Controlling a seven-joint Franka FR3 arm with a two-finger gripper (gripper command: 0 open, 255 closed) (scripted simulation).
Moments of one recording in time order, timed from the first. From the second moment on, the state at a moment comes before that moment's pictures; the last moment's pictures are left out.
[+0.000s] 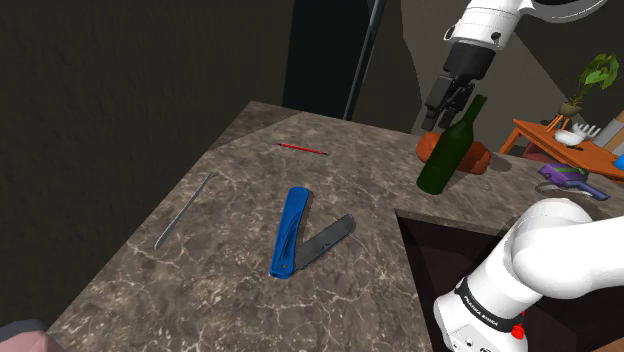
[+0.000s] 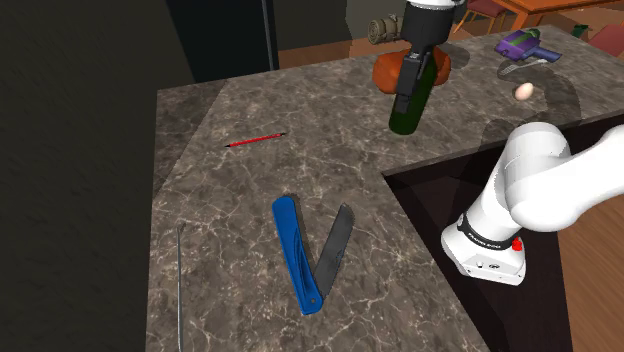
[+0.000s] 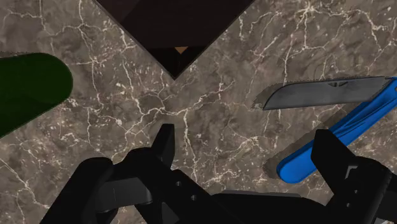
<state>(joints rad) 0.00 -0.81 -0.03 -2.34 0.10 1.49 0.05</state>
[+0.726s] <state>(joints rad) 0.00 -0.77 0.22 -2.47 0.24 1.69 0.42</state>
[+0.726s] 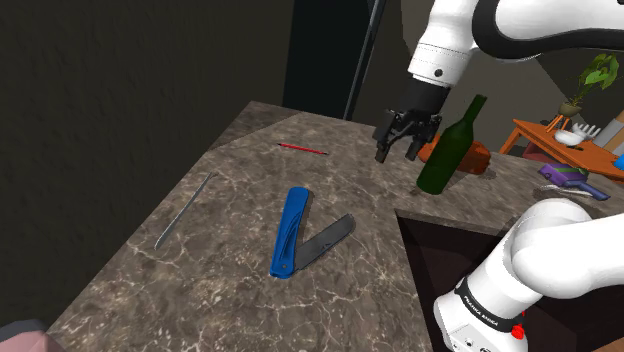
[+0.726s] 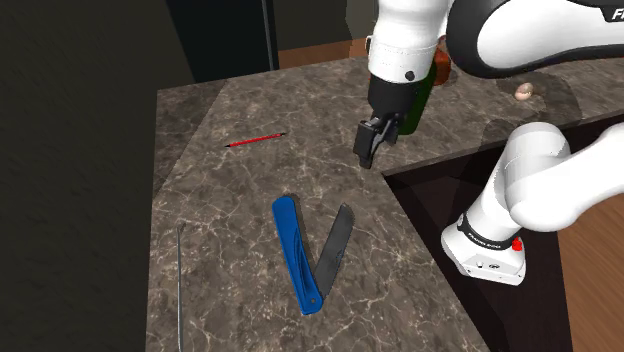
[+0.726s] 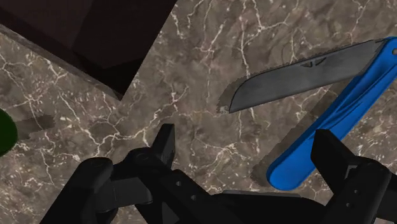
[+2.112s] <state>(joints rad) -0.19 -0.08 0.79 -2.30 0.08 2.21 1.35</state>
